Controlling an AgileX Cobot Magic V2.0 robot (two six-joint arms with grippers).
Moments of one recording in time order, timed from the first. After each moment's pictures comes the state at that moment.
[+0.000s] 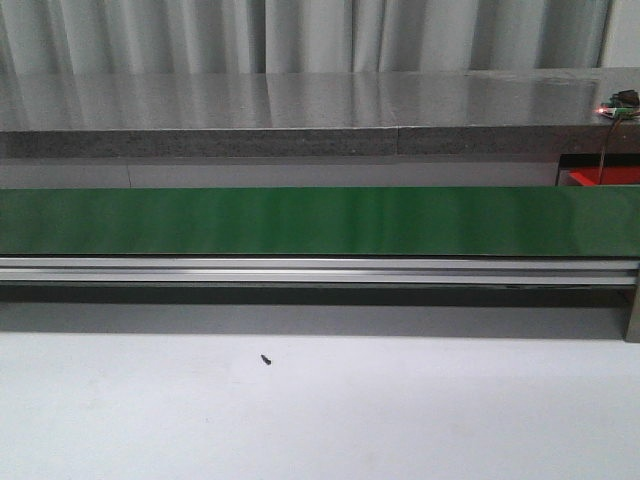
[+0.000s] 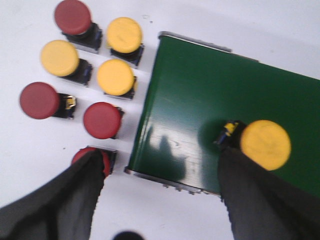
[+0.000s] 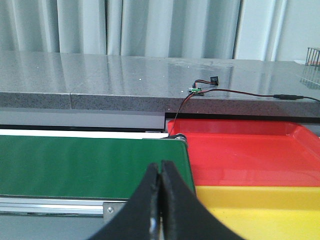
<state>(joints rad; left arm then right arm) 0.42 1.64 -1.52 -0.18 1.08 0.15 -0.06 -0.01 0.03 -0.04 -0.01 0.06</state>
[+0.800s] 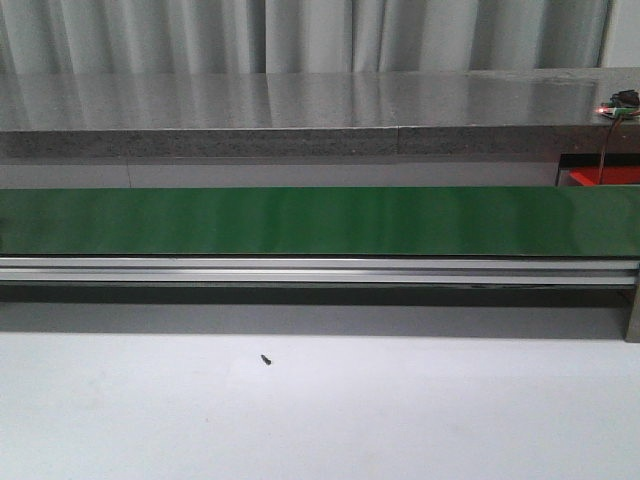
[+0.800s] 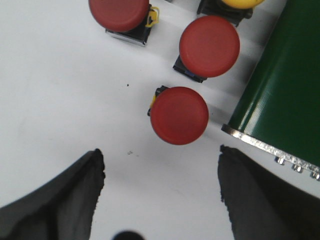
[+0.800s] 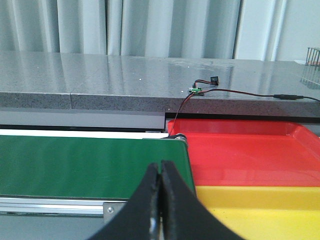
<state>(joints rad) 0.52 1.73 -1.31 -0.07 0.96 0.13 -0.06 -0.01 0.03 -0.04 -0.01 0.06</state>
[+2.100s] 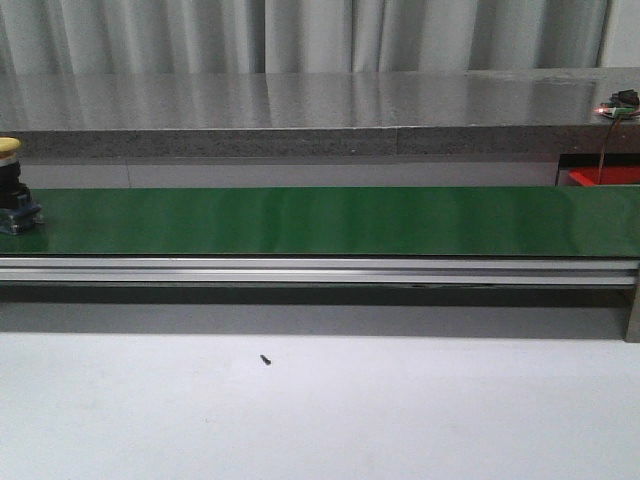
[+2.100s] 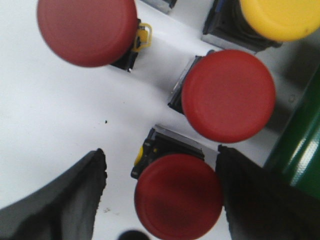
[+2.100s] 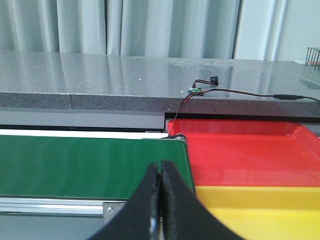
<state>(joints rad) 0.52 1.88 -1.30 -0.13 0.81 0.13 -0.06 -0.01 0.03 -0.04 -0.01 0.06</state>
